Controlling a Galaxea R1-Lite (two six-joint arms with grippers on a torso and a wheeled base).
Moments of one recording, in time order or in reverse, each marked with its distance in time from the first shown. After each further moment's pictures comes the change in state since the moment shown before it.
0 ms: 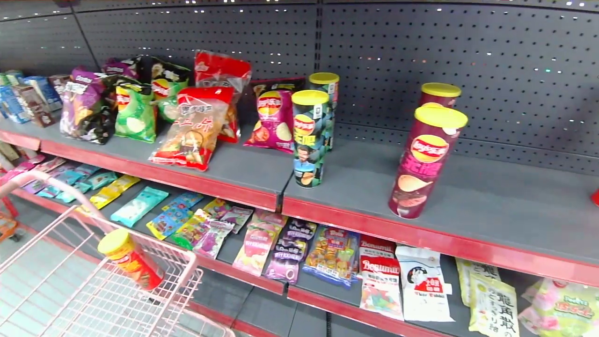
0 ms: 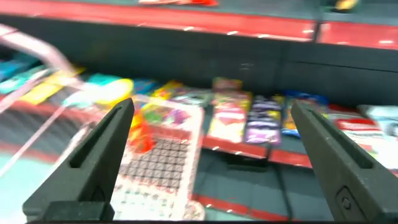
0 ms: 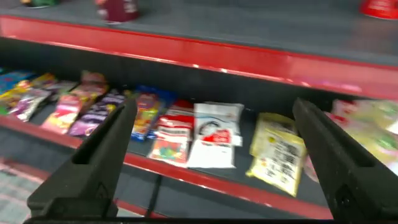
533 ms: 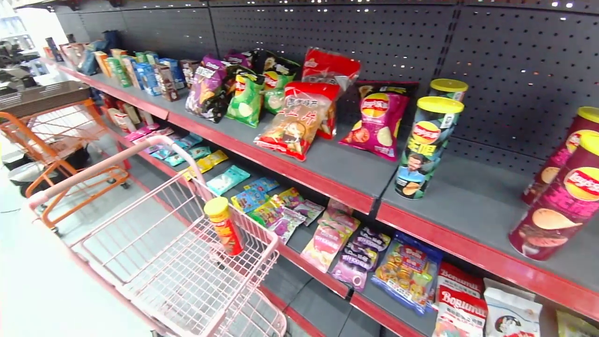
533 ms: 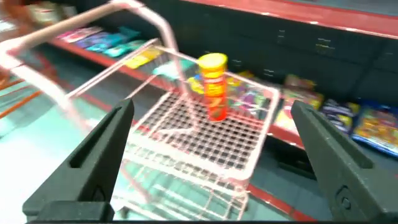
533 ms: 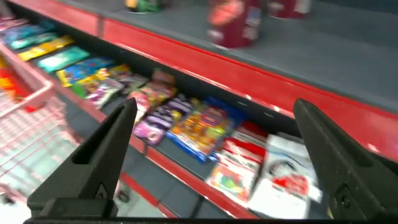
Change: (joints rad) left arm 0.001 0.000 0.000 0.000 0.001 0.000; right arm 0.000 0.000 0.000 0.000 0.000 0.001
